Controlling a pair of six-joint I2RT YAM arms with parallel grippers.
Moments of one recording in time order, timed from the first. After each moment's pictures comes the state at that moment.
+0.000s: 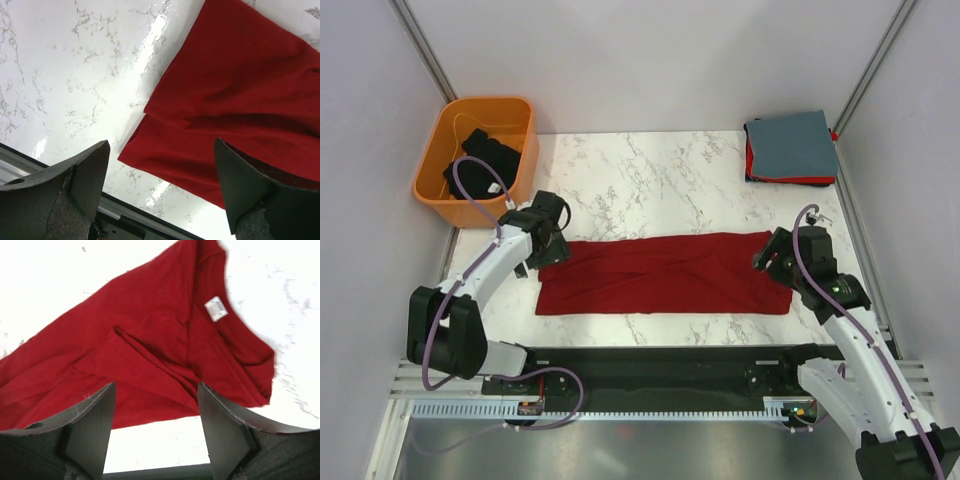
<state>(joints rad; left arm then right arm) -0.27 1.39 0.99 -0.92 -0.40 -0.69 0.21 0.76 0.71 -0.71 0.12 0.67</state>
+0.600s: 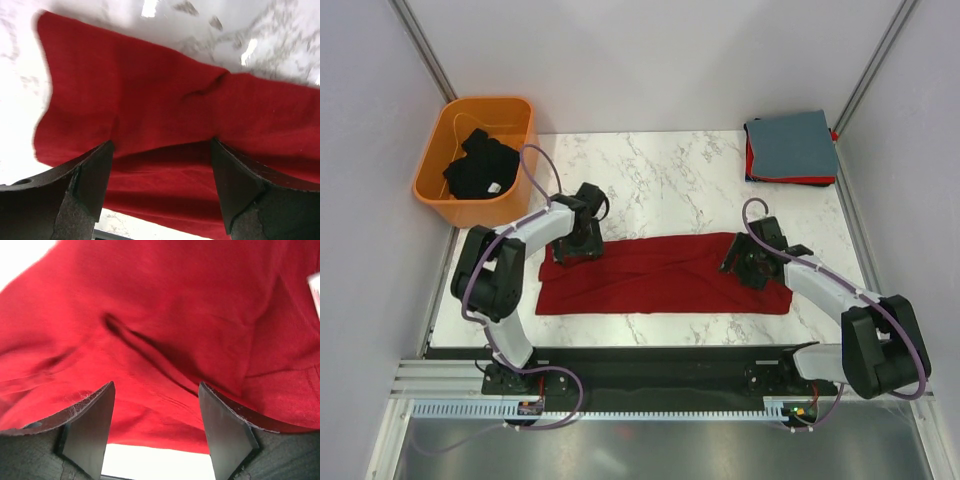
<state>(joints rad) -0.39 1.76 1.19 -0.80 -0.30 -0.61 0.29 1.29 0.68 -0.40 -0.05 0.76</state>
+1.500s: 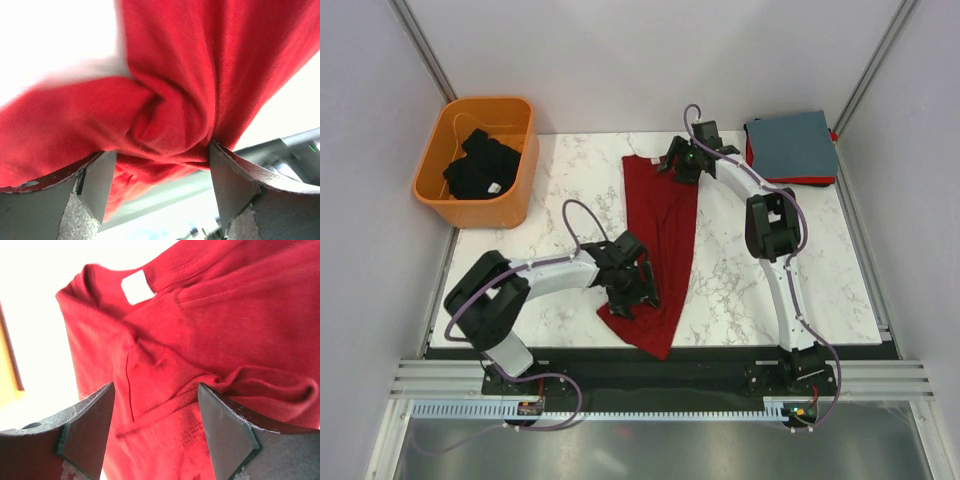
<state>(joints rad) -0.76 1.59 0.86 -0.52 0.22 -0.98 0.29 2.52 2.13 -0.41 -0.28 0.65</state>
